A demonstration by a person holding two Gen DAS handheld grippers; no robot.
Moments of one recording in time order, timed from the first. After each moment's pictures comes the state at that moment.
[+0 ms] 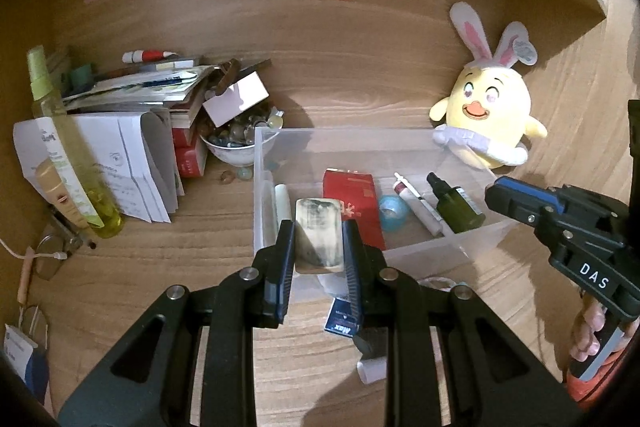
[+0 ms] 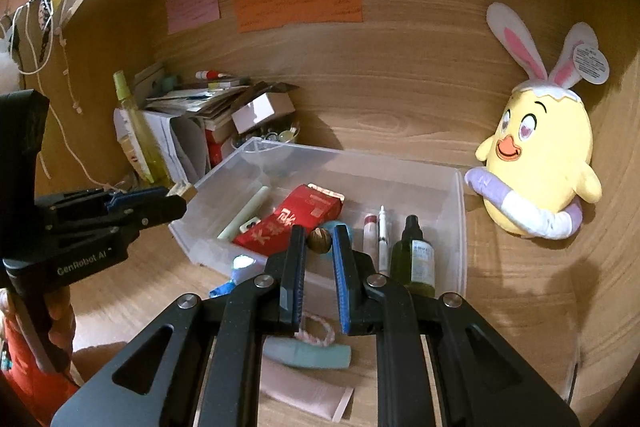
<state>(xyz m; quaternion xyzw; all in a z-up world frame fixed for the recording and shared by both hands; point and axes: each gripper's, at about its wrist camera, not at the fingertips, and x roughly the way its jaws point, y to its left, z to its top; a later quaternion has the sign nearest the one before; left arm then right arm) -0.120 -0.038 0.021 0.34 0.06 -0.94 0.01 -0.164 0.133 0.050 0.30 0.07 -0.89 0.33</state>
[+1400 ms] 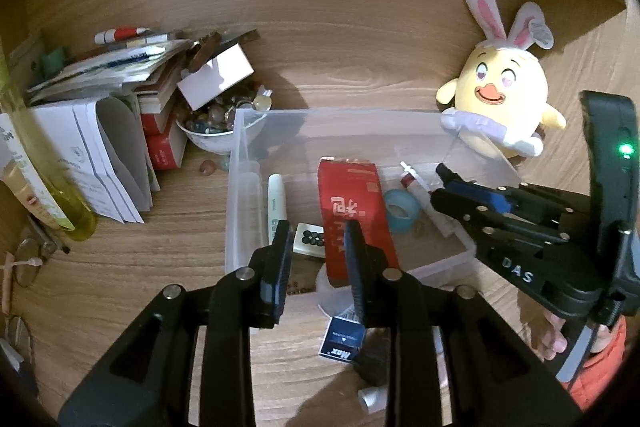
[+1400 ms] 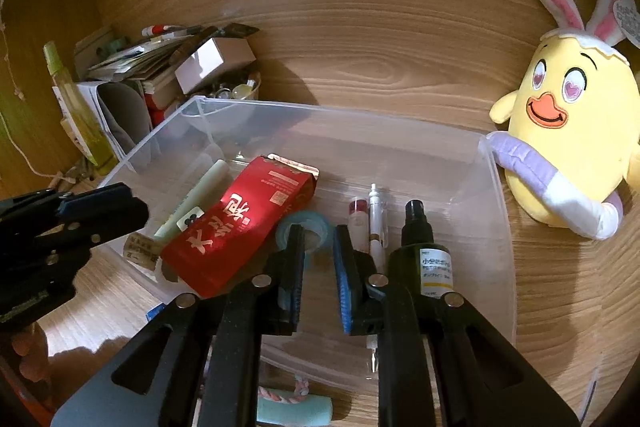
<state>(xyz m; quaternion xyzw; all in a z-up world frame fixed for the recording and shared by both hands) -0.155 -0.036 0.001 0.37 0.06 -0.93 0.00 -0.225 0.102 0.001 0.38 0.09 -0.88 0.28</state>
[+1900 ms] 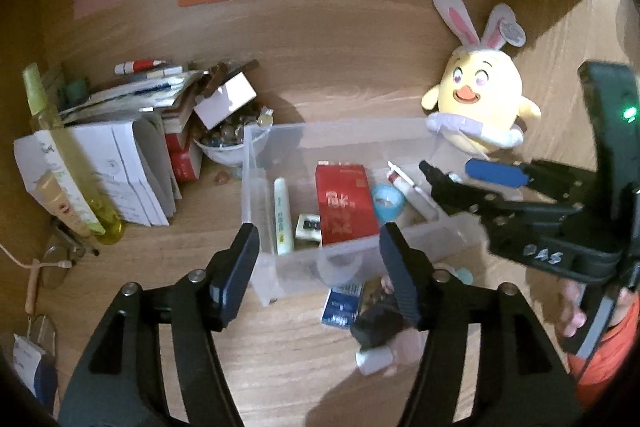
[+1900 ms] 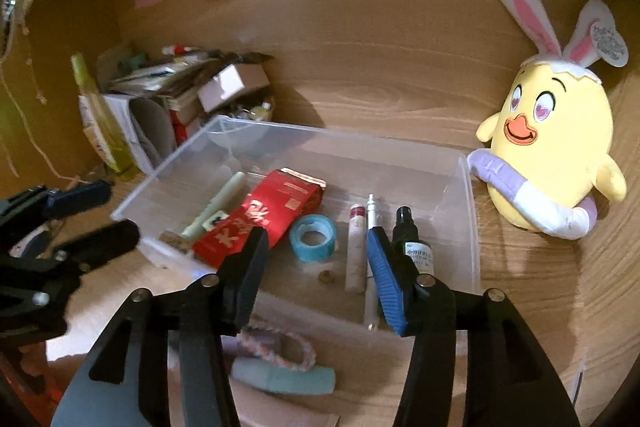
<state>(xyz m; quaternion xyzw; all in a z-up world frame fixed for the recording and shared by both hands) -0.110 -0.024 0.019 0.34 0.02 -0.94 0.00 -0.186 0.119 0.032 0.34 0.08 -0.89 0.30</state>
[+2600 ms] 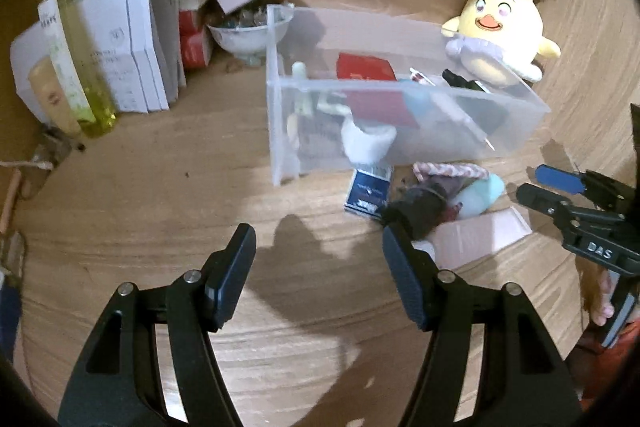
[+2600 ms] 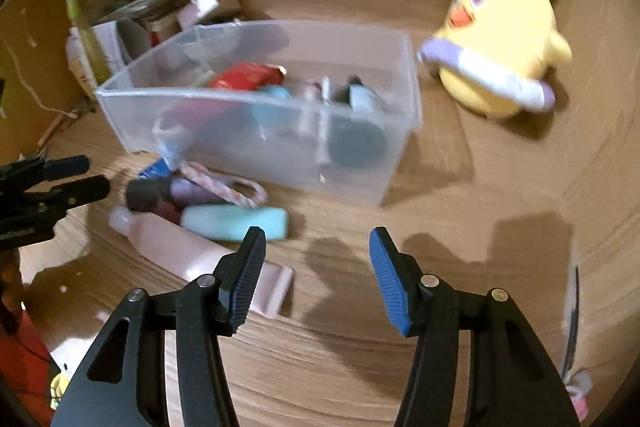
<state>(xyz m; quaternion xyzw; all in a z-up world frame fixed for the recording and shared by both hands) -0.080 -0.041 -0.050 0.43 0.06 -0.90 0.00 -0.146 0.176 -0.036 0.41 0.10 -0.87 0.24</state>
